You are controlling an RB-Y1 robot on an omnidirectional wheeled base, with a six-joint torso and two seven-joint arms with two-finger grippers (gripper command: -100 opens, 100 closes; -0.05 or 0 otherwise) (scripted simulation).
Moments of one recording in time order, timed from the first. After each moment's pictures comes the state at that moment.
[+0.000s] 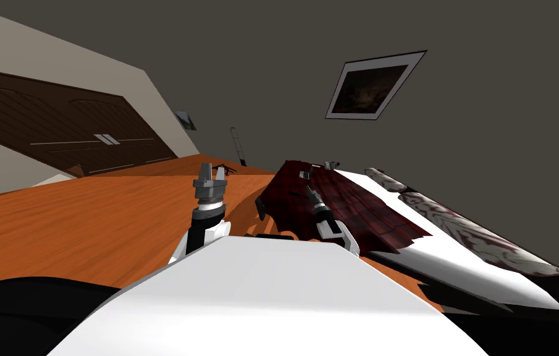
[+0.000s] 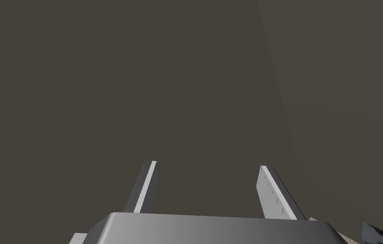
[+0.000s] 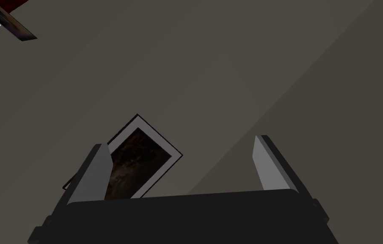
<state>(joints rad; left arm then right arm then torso) 0.52 0.01 0.05 -2.34 -0.08 -0.60 0.03 0.31 -0.32 0.08 -1.98 0.08 -0.01 0.60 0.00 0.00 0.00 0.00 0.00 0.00</state>
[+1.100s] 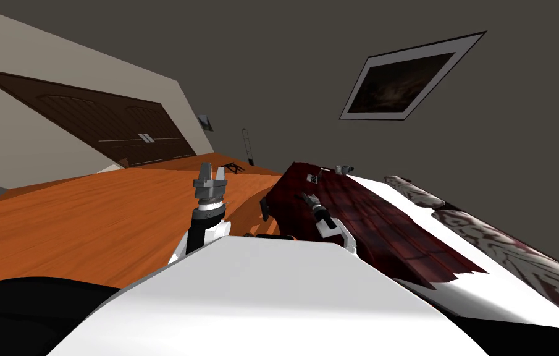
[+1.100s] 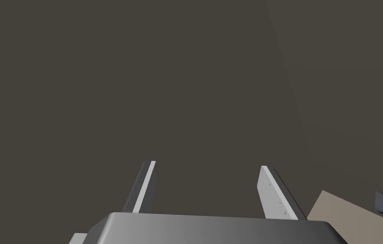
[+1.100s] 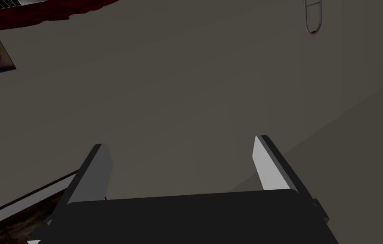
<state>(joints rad) 0.52 0.01 0.05 -2.34 -0.08 -0.60 0.03 0.25 -0.42 0.15 -1.87 0.07 0.17 0.88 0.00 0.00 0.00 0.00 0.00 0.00</state>
